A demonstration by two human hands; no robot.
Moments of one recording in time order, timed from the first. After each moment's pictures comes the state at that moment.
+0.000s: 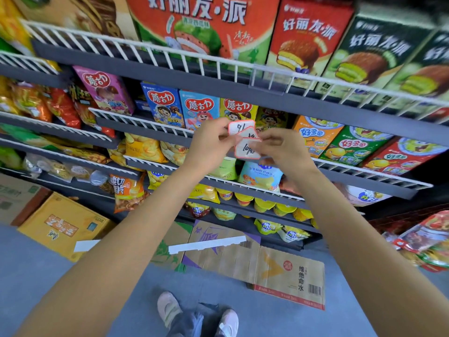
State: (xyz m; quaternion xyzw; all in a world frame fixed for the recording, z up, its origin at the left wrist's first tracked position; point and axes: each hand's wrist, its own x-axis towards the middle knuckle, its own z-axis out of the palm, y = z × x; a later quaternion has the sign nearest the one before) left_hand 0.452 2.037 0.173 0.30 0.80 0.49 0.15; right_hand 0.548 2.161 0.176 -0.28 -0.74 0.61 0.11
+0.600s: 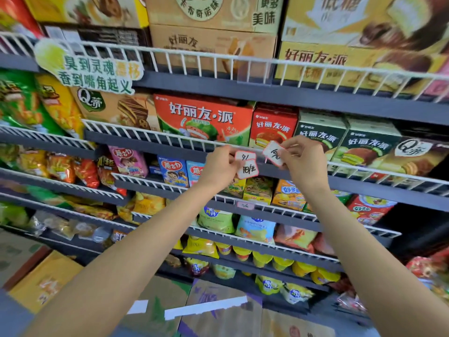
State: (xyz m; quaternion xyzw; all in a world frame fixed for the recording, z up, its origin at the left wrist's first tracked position) left_hand 0.459 2.058 0.267 0.30 0.81 0.49 0.13; right_hand 0.562 2.188 0.279 -0.28 -0.79 0.43 0.33
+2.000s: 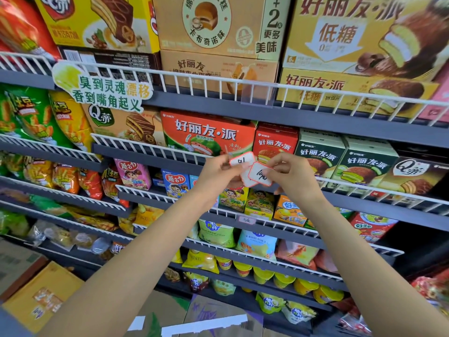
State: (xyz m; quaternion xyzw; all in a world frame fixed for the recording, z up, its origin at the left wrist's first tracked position) left_hand 0.459 2.045 0.284 0.22 0.64 0.69 0.26; right_hand 0.559 2.174 0.295 -0.22 -0.82 0.48 0.22
